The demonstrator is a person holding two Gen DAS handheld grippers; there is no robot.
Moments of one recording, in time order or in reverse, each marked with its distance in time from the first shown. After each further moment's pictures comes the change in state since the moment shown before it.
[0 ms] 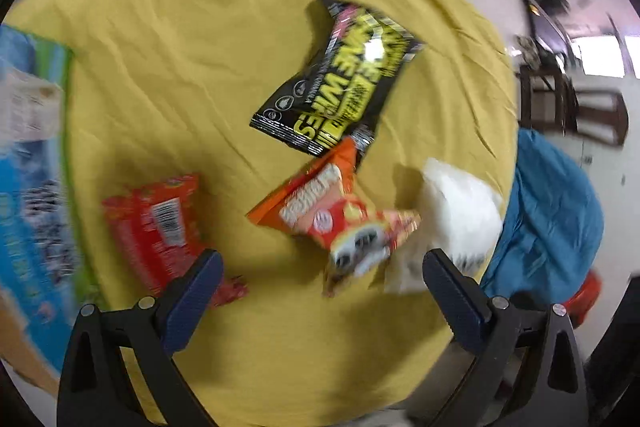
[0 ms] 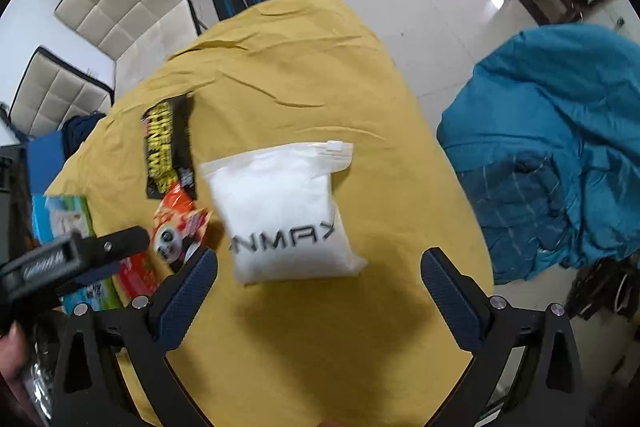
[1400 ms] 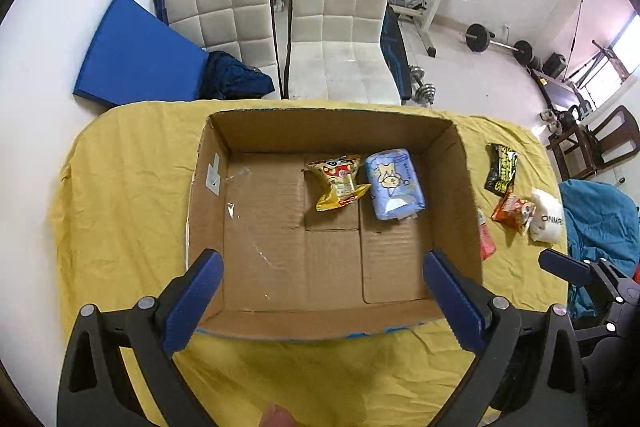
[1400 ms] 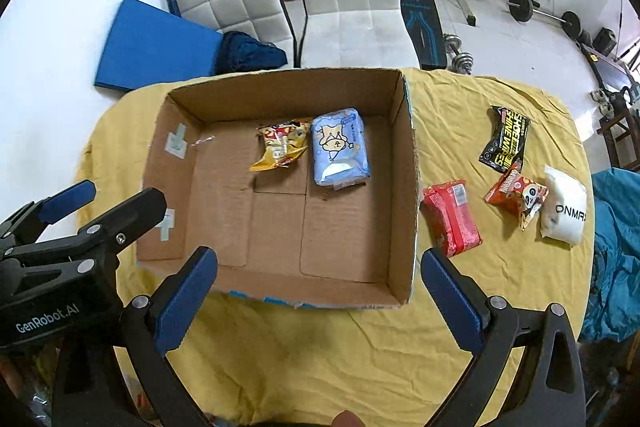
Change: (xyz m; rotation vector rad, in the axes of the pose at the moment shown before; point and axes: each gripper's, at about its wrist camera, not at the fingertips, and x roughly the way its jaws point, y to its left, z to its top) left arm -0.274 0.272 -0.172 0.156 -0.594 0.238; right arm -0.106 0.395 -0.238 -0.492 -0.146 0.125
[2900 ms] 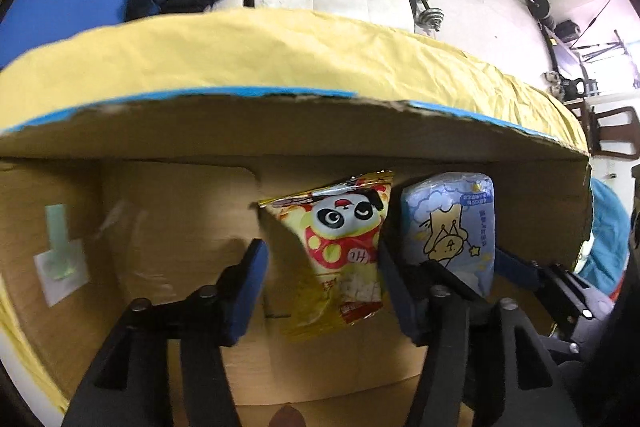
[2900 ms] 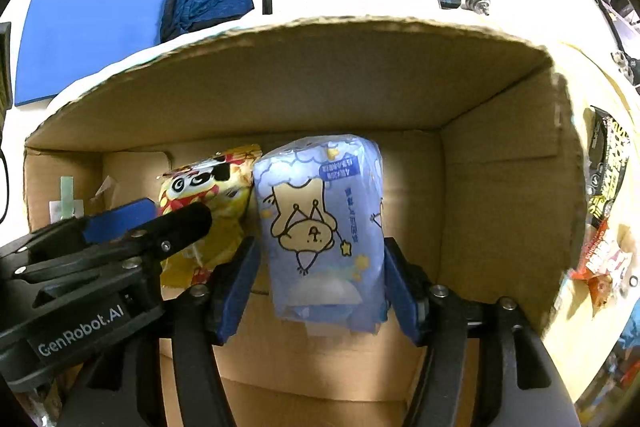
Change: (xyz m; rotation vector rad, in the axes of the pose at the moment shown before) left arm 0.220 0.015 0.085 -0.050 0.381 -0.122; right arm 0.228 -0.019 0.114 0.078 0.260 -0.011
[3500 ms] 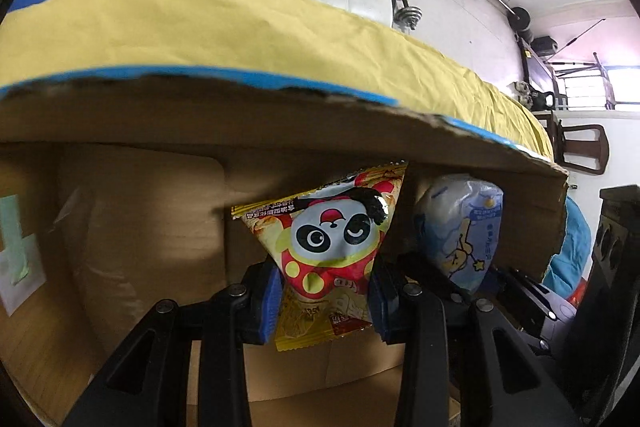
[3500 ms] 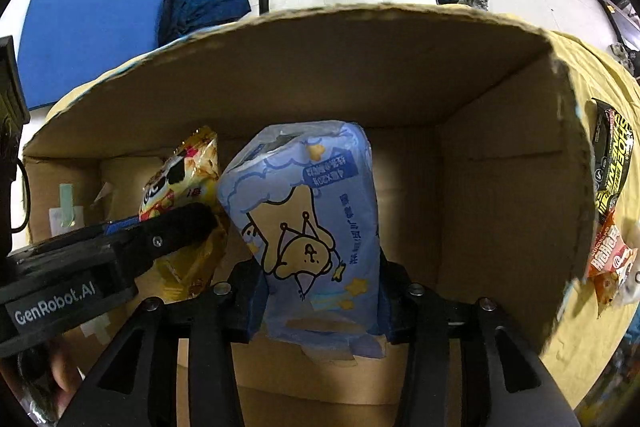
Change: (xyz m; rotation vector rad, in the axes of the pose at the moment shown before) left arm 0.039 0.014 0.017 -0.070 0.073 -0.198; right arm 0.008 -0.011 0.002 0.030 -0.001 0.010
